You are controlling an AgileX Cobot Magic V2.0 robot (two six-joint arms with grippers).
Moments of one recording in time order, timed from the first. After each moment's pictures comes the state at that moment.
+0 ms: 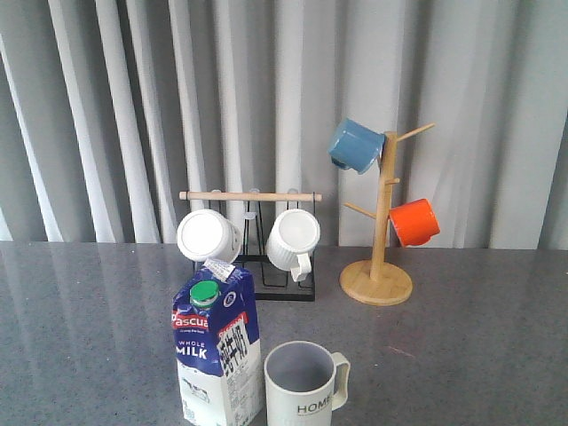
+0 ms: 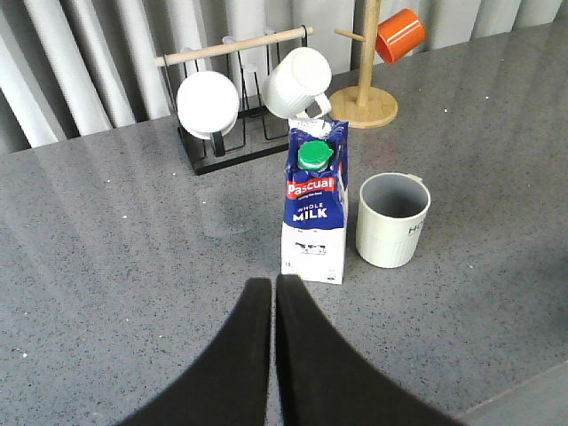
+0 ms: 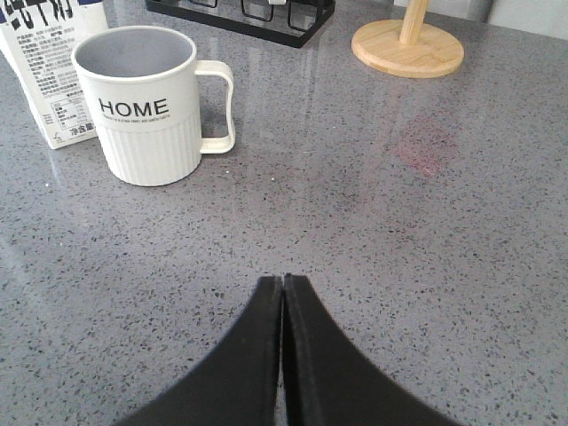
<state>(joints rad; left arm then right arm) -0.28 0.73 -1.38 -0.08 1.19 0.07 0.30 0.60 -0.37 0.16 0.29 -0.17</state>
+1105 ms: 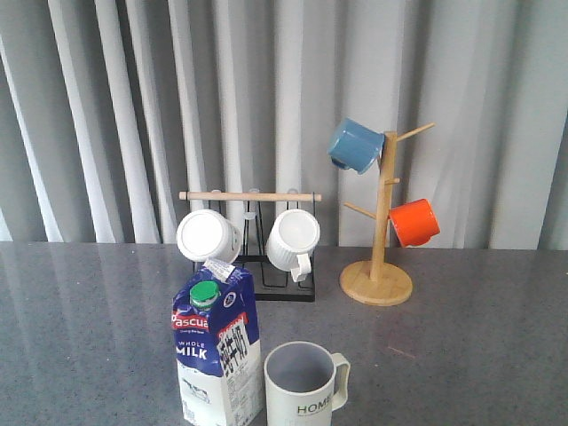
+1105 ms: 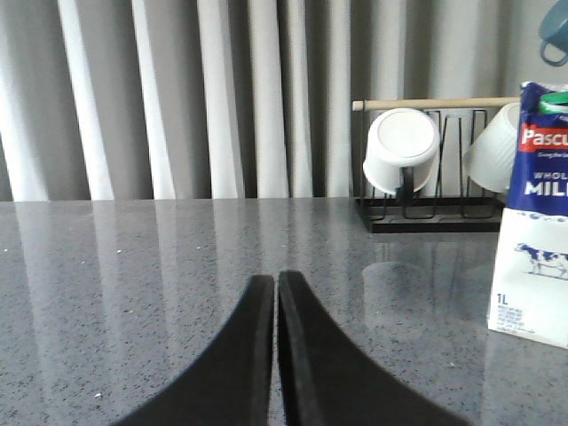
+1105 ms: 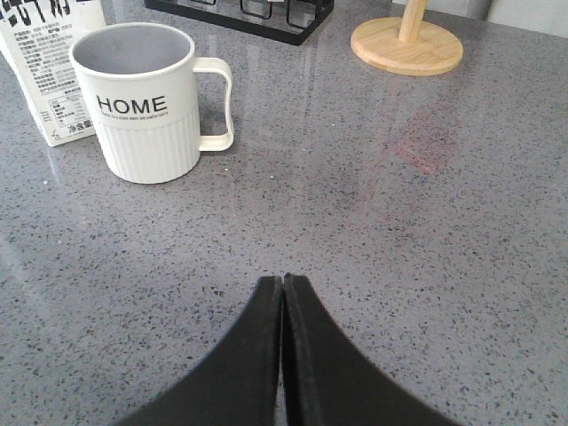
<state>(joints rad) 0.03 -0.01 0.02 0.04 0.01 -0.06 0.30 0.60 -0.37 0.15 0.29 -0.17</state>
